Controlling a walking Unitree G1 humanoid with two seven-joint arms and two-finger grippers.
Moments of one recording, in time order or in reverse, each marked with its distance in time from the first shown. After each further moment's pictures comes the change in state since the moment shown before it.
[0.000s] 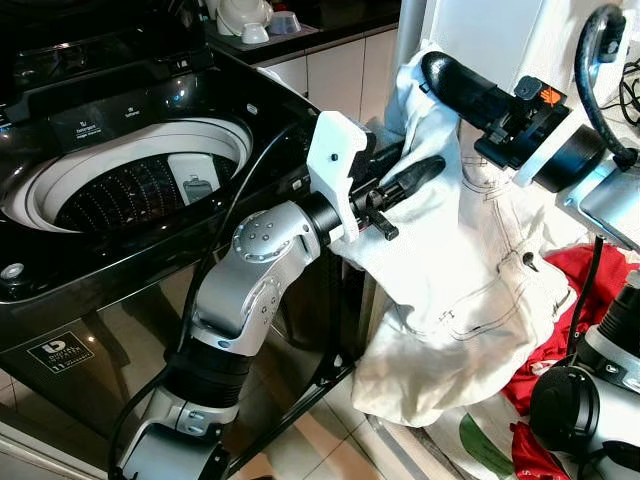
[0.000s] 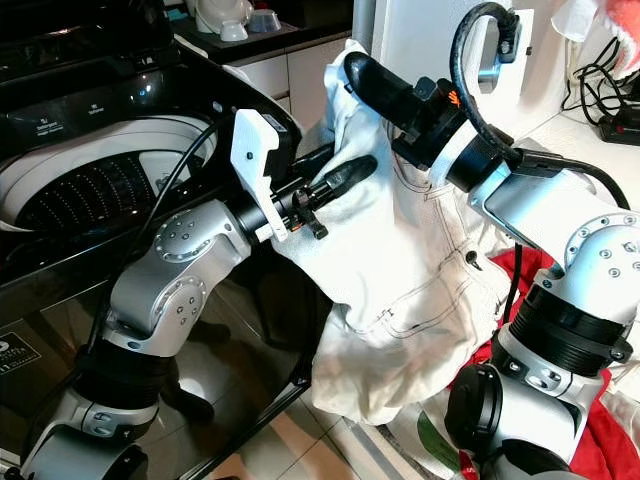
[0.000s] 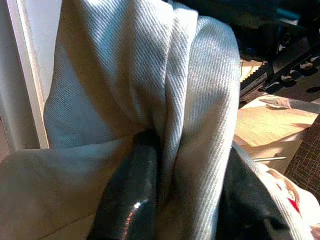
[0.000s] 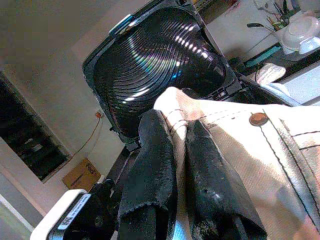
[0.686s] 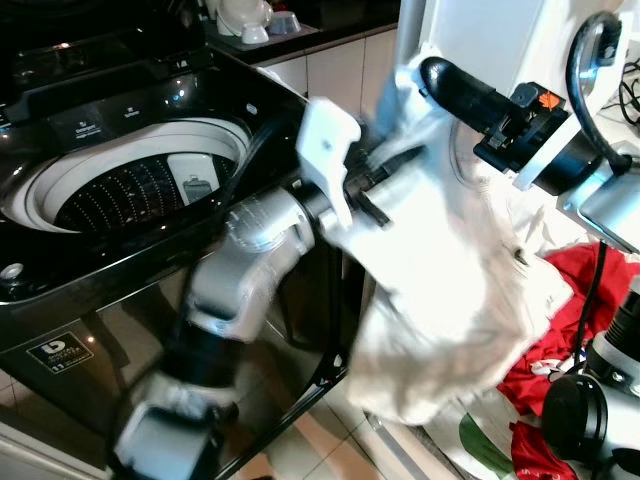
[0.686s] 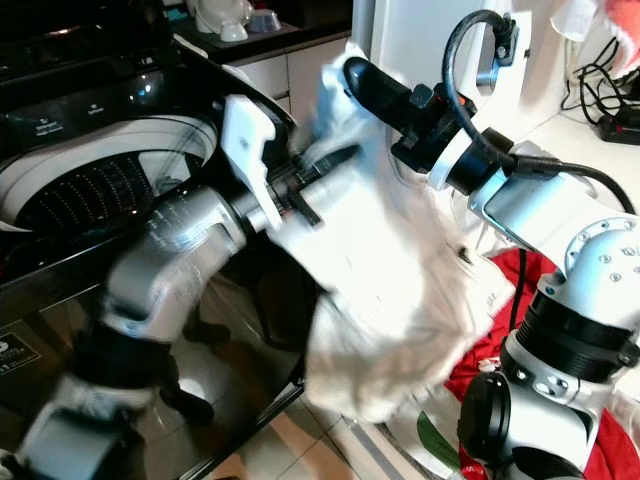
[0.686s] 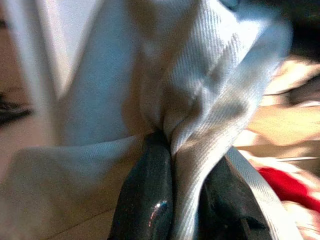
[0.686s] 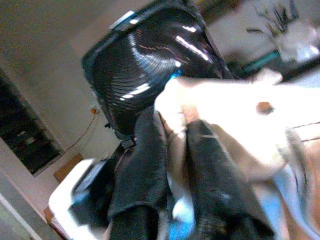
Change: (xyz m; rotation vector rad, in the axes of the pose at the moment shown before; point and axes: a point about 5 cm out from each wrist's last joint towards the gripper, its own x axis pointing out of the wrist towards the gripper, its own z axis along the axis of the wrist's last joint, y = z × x) left arm -0.004 0.035 0.008 0.094 0.020 0.130; right arm -0.002 0.008 -0.001 -0.075 0.004 0.025
